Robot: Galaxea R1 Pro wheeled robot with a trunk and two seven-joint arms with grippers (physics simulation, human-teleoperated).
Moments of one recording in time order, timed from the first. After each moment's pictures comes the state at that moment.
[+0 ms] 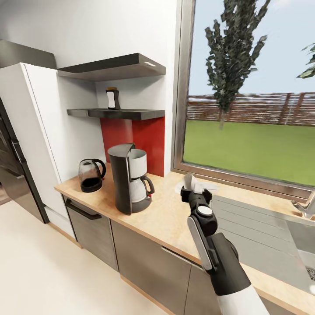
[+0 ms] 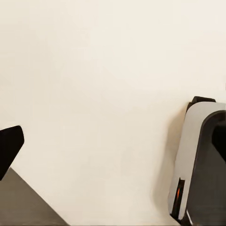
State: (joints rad) left arm -0.02 0.19 0.03 0.01 0.12 -0.36 0.07; right arm -0.55 0.17 0.25 -1.48 -0.12 0.59 -0.51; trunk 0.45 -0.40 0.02
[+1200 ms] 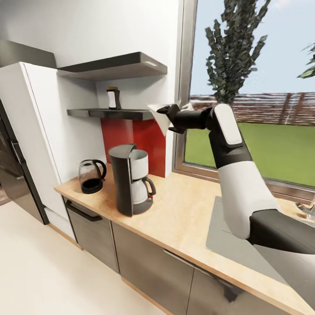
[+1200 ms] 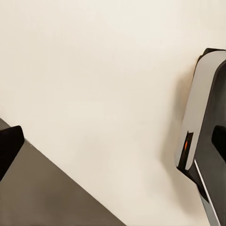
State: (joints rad) left arm 0.01 0.20 0.02 0.05 0.11 -0.27 0.07; right arm -1.41 0.16 0.02 -0.99 -1.30 0.92 -0.52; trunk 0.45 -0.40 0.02
